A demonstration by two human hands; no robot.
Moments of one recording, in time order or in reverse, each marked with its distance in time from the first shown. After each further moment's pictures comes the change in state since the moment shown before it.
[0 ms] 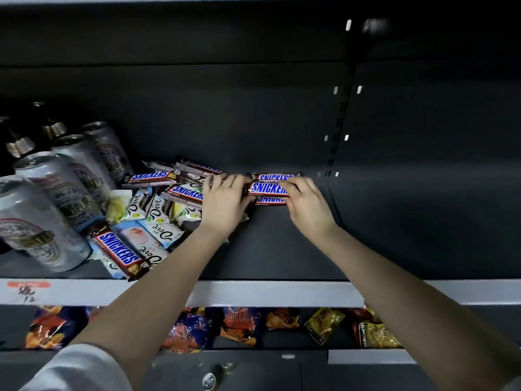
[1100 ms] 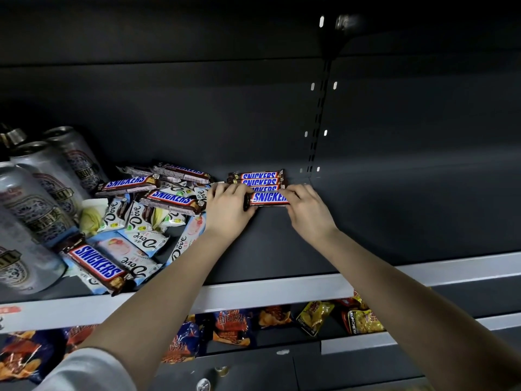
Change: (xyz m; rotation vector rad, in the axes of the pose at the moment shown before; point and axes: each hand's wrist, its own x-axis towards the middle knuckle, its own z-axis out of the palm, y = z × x) left_hand 0.000 0.023 0.020 -0.104 -0.123 0.010; right_hand -0.025 0.017 -0.008 -0.086 -0.080 0.064
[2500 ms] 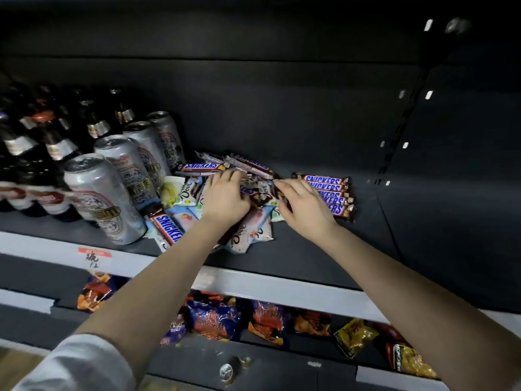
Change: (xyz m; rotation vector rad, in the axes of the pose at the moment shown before) left_hand -0.025 -0.091 -0.064 0.108 -0.029 -0.292; right_hand 0.048 -0.095 0.029 0.190 -0.010 -0.277
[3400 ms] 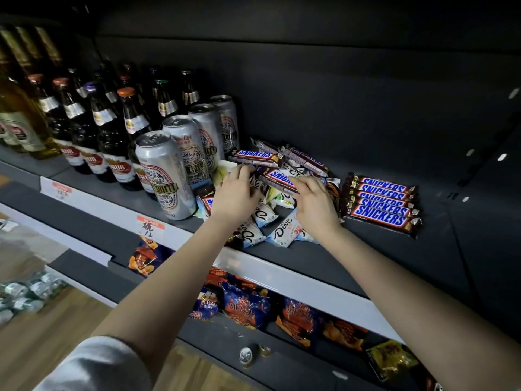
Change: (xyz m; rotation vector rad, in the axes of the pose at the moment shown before) left_hand -0.029 -0.058 -0.012 -0.094 -0.004 -0.229; right_hand 0.031 -0.045 0.059 0.203 -0.081 0.050
